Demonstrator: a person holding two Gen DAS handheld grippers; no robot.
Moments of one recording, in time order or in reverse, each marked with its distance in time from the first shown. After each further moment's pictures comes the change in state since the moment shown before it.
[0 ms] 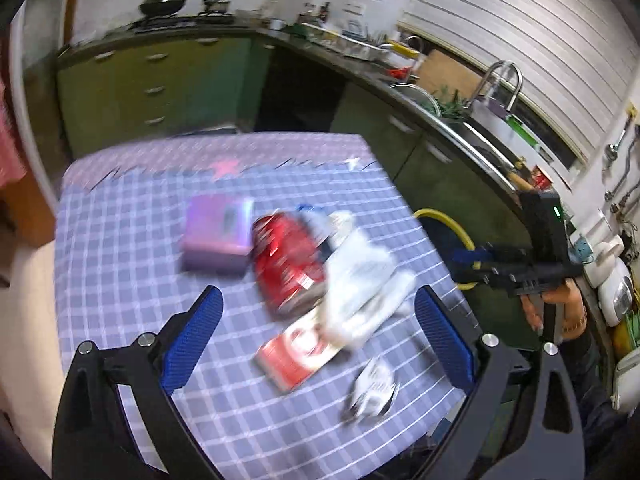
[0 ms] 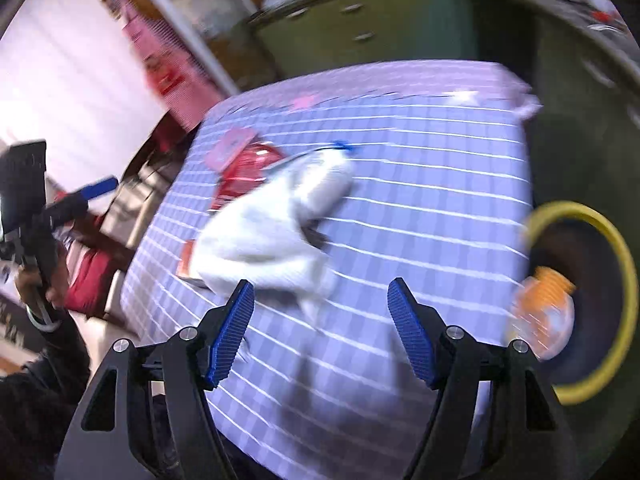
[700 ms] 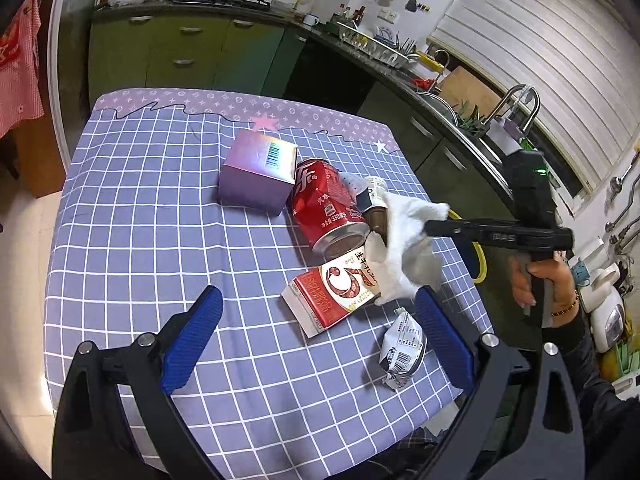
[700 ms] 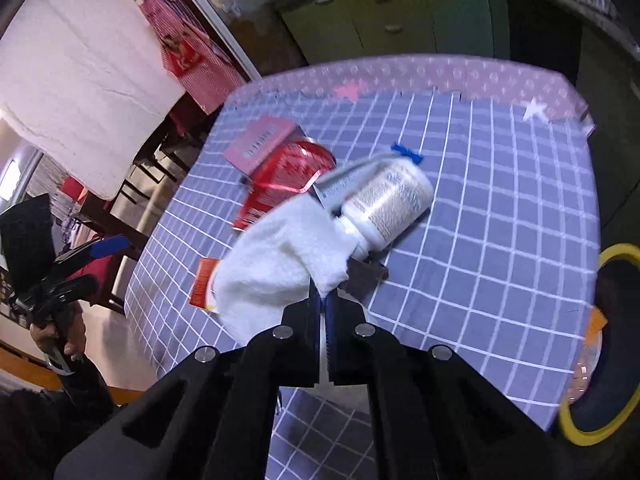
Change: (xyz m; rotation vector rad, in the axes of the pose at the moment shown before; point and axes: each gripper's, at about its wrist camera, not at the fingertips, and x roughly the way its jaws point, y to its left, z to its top) left arm -0.002 0.039 -0.061 -0.137 -0.017 -0.017; right arm 0.050 0.038 0.032 -0.057 0.010 0.019
